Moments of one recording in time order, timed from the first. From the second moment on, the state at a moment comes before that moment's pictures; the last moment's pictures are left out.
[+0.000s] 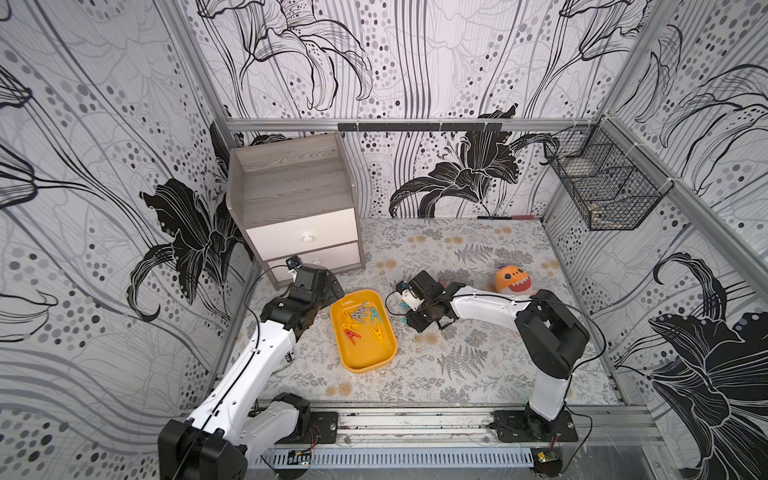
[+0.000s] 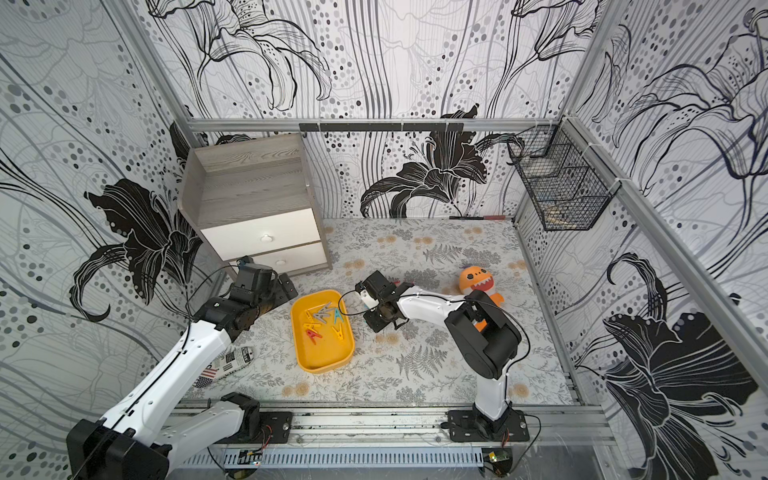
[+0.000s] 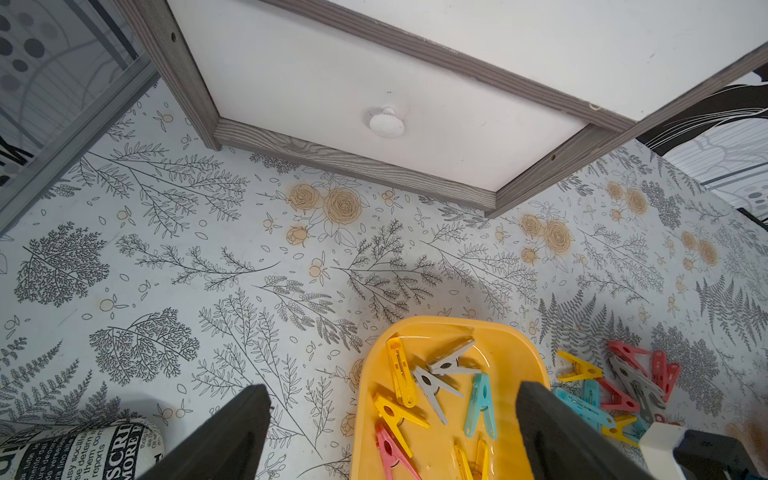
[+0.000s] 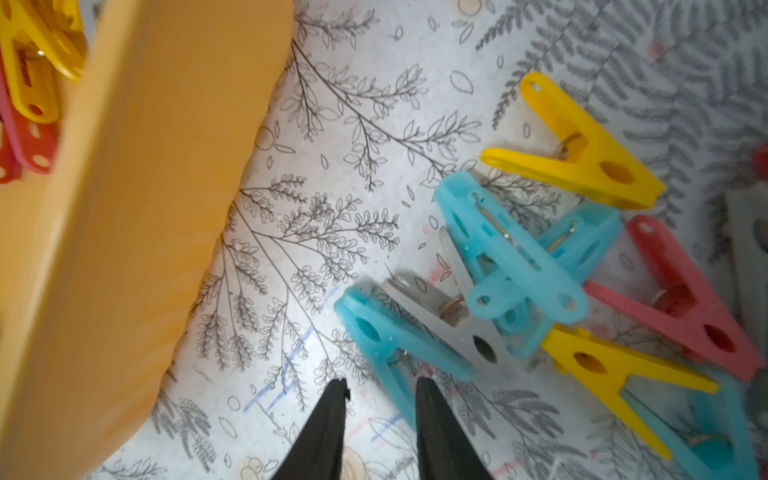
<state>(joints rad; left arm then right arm) -0.27 1.06 0.91 -0.70 -0.31 -0.71 0.78 1.85 1.16 -0.44 -0.11 0.04</state>
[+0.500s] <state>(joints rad) -0.27 1.06 0.91 -0.70 -0.31 -0.71 0.78 1.85 1.14 -0.44 -0.11 0.03</state>
